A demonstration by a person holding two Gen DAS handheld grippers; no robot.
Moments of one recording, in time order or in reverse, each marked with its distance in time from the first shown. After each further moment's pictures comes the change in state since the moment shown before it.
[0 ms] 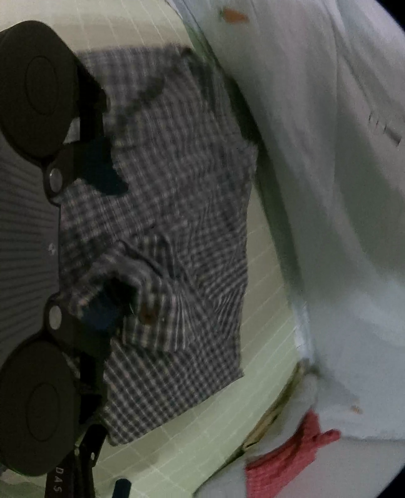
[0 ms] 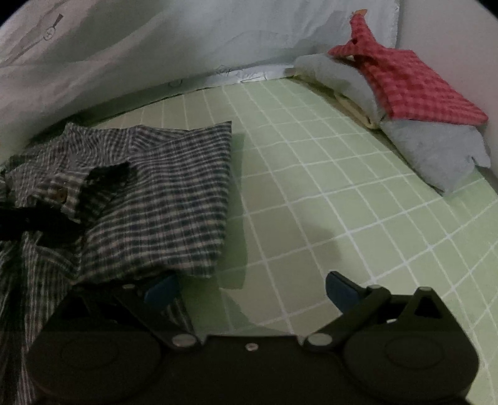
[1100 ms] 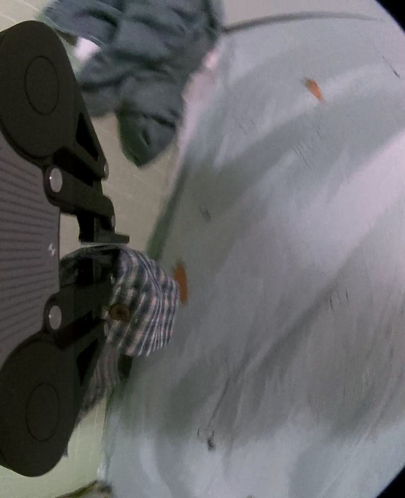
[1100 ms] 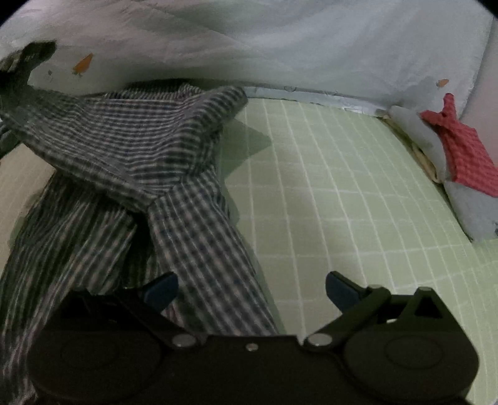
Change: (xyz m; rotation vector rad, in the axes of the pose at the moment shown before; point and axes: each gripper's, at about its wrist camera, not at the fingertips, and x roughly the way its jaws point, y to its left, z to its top) left arm -0.130 0.284 -0.061 -0.643 -0.317 0.302; right arm -0.074 0.132 -0.038 -0.289 -0.010 0.029
